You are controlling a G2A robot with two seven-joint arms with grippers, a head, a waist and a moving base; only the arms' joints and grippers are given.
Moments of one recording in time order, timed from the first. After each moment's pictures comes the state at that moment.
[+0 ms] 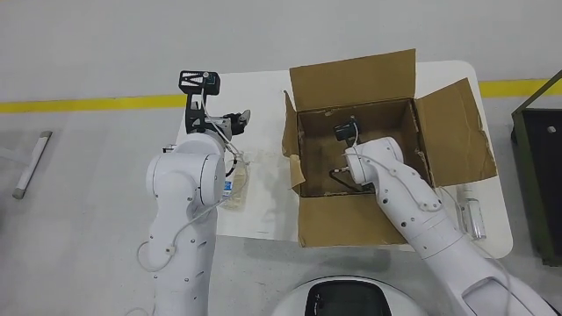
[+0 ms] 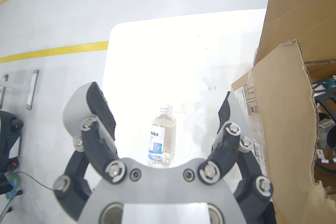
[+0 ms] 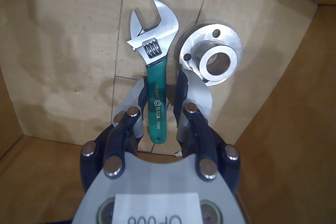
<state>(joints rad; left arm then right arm) 0.86 -1.46 -1.35 -1.88 1.58 0.05 -1.20 -0.75 -1.54 1.10 -1.18 -1.48 0.27 1.32</state>
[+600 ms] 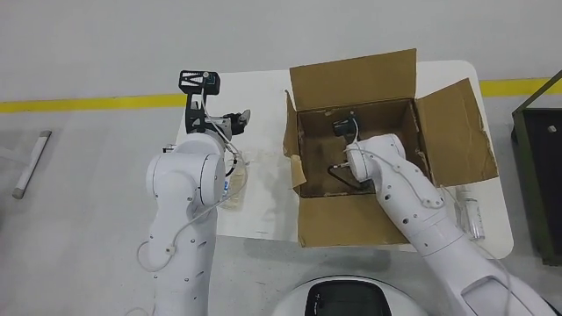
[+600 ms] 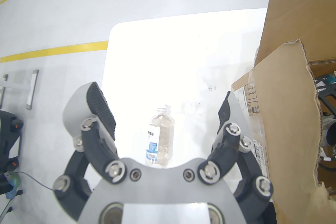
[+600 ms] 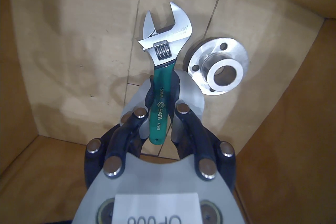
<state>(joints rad) 0.86 -1.46 -1.35 -1.88 1.58 0.05 -1.20 -0.76 -1.54 1.14 -1.22 -1.42 0.26 1.29</state>
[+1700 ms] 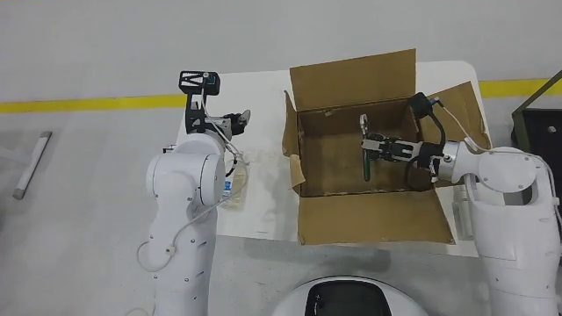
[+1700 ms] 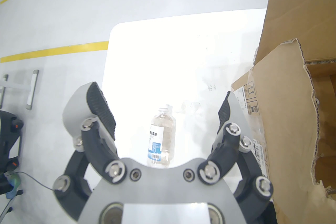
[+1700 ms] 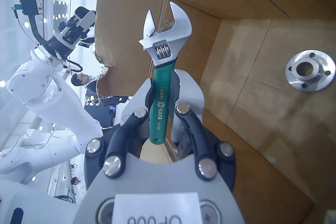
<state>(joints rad) 0.86 -1.46 -1.35 -1.88 1.58 0.05 -1.20 -1.07 -1.46 1.73 -1.63 -0.33 -0.10 1.30</state>
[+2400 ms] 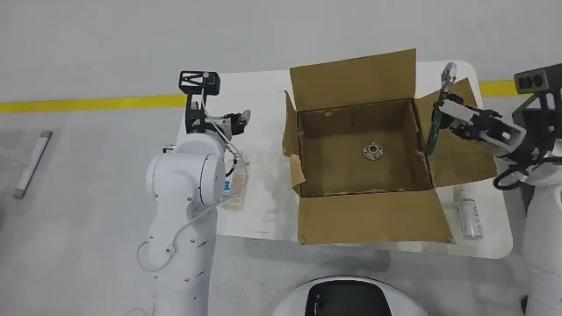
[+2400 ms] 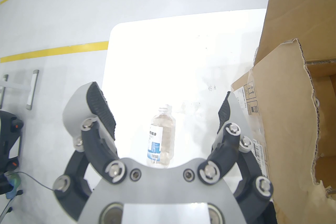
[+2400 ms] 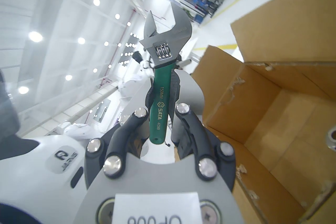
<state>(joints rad) 0.86 -1.46 -1.35 -1.88 1.58 0.05 -1.20 -1.13 -1.42 2.03 -1.76 0.33 -0.20 1.32</state>
